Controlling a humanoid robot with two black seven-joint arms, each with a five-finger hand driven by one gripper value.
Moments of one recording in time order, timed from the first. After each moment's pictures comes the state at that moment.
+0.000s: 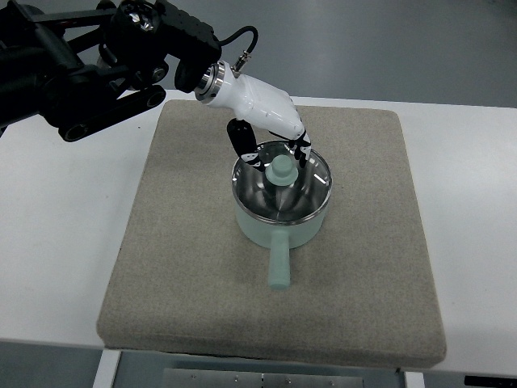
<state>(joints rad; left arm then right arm) -1.51 0.33 -0.06 -1.02 1.79 -0.40 -0.61 0.04 0.00 -0.05 0.15 0.04 -0.04 0.10</state>
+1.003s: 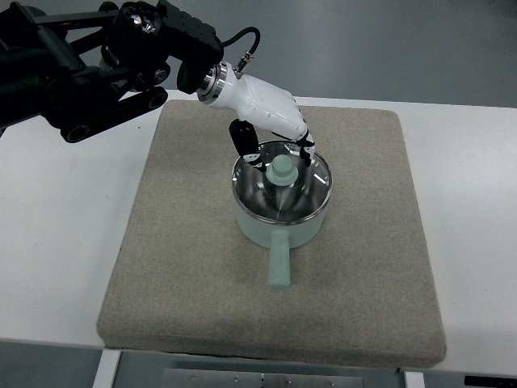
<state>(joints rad) -1.51 0.32 -0.06 -1.02 1.79 -0.38 -0.61 0.04 0.00 -0.05 0.15 0.04 -0.04 0.10</state>
